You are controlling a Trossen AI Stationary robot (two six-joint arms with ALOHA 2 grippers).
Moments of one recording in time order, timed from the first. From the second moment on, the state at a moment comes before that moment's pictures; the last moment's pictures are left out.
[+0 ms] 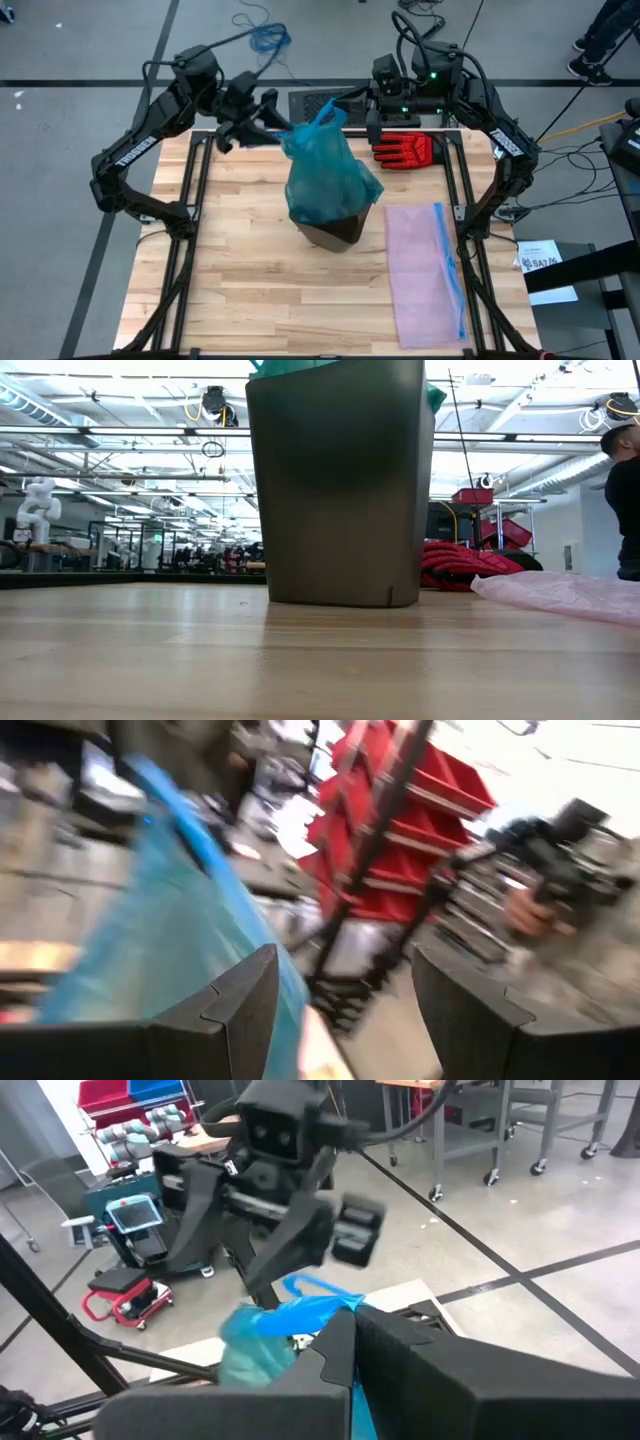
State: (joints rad) left arm 0.60 1.33 1.69 -0.36 1.08 -0.31; right arm -0.29 1.68 2.36 -0.86 -0.15 0.19
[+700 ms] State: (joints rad) left arm 0.58 1.44 1.69 -0.21 0.92 -0.47; right arm -0.29 1.75 2.36 -0.84 -0.16 0.13
